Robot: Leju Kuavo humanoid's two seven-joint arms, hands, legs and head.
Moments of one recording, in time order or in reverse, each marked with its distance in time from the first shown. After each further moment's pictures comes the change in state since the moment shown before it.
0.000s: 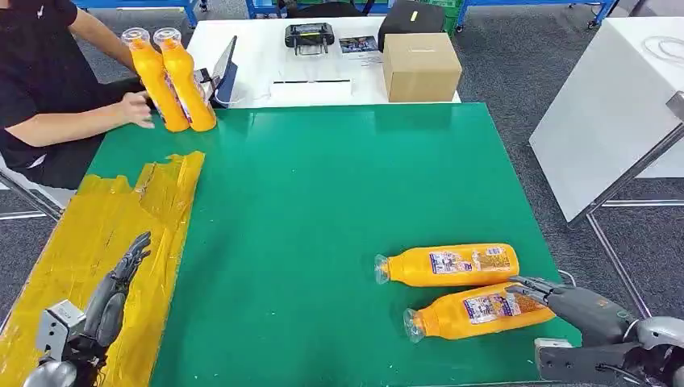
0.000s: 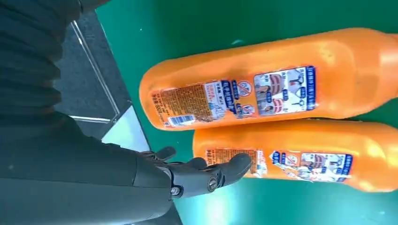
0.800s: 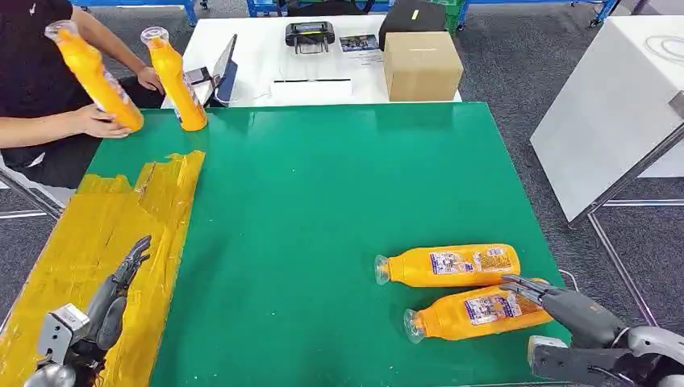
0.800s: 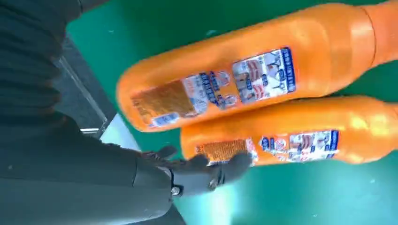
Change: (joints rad) left arm 0.021 0.030 -0.029 -0.002 0.005 0.040 0.000; right arm 0.037 0.026 0.037 0.011 -0.052 -0.167 -0.009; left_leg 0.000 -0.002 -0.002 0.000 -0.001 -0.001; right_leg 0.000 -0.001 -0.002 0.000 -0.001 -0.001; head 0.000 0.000
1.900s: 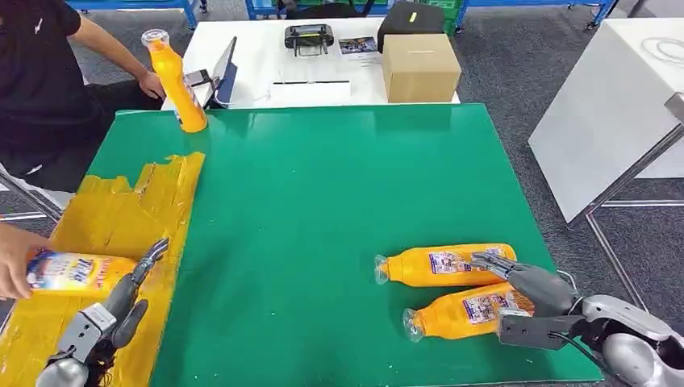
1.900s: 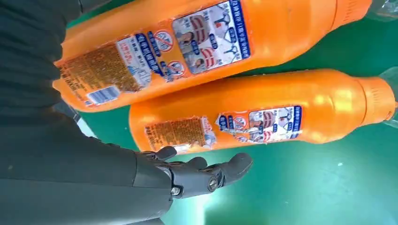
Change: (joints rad) left arm -0.024 0.049 -0.121 0.025 -0.050 0.103 0.000; right arm -0.303 0.269 0.101 0.221 0.164 0.156 -0.126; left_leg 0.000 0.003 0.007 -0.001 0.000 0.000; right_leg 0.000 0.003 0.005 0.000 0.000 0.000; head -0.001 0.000
